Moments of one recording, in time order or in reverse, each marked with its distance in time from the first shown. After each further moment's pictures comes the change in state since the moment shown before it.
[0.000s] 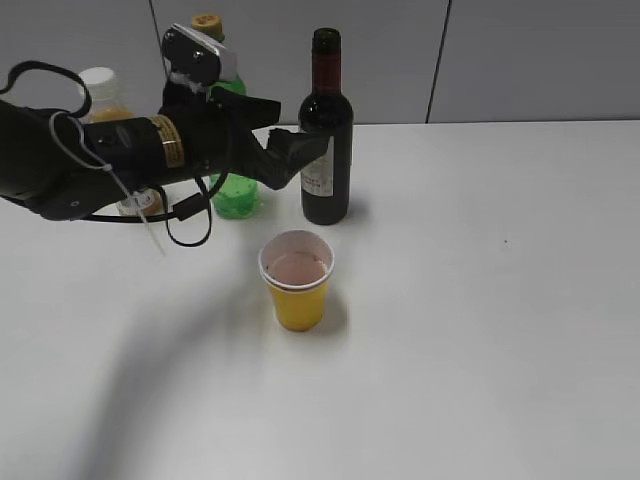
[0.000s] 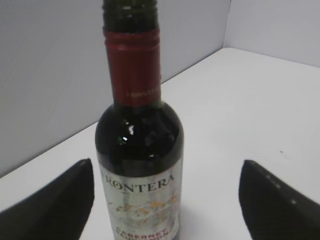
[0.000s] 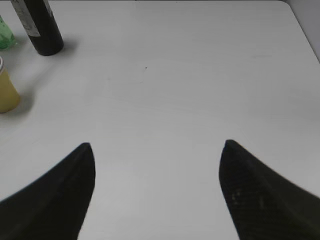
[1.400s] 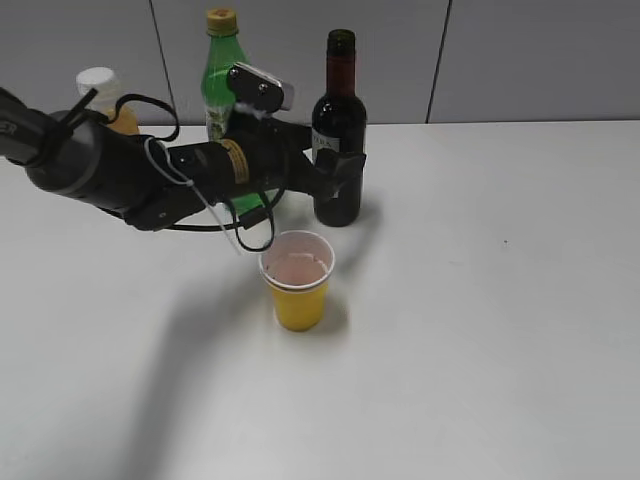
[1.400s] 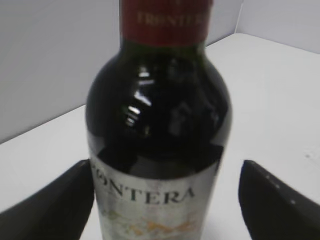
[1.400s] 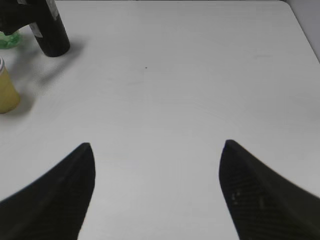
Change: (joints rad) left arm -0.073 0.251 -0.236 -0.098 0.055 -0.001; right arm 0.000 0.000 0.000 0.000 0.000 0.000
